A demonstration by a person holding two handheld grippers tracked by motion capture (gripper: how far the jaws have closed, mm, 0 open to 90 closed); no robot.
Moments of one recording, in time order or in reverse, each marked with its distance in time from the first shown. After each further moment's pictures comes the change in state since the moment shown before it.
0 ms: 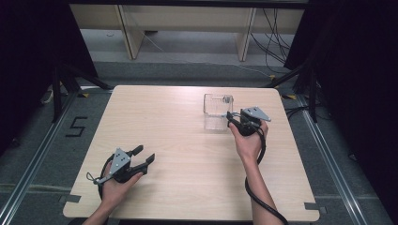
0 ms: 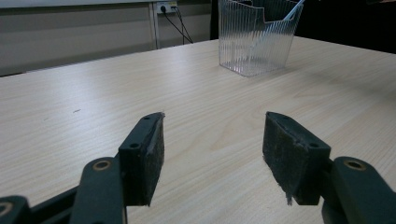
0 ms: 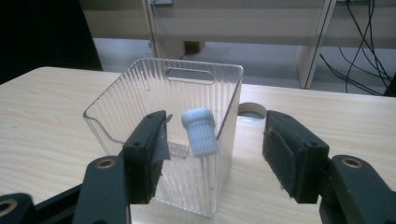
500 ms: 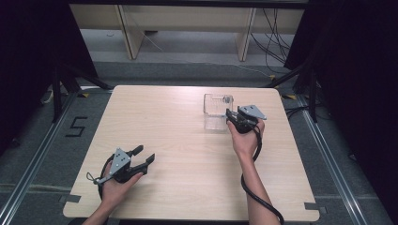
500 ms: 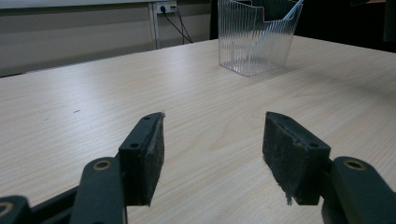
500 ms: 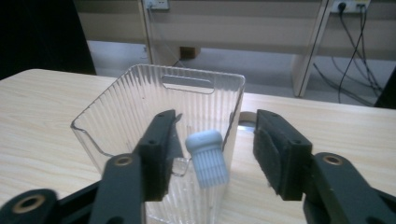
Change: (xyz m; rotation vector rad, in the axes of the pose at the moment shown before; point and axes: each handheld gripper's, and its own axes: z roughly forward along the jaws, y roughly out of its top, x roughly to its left) left arm 0.000 0.000 0.000 0.000 0.000 0.007; right arm 0.006 0.001 0.013 -0.017 -0.023 0.015
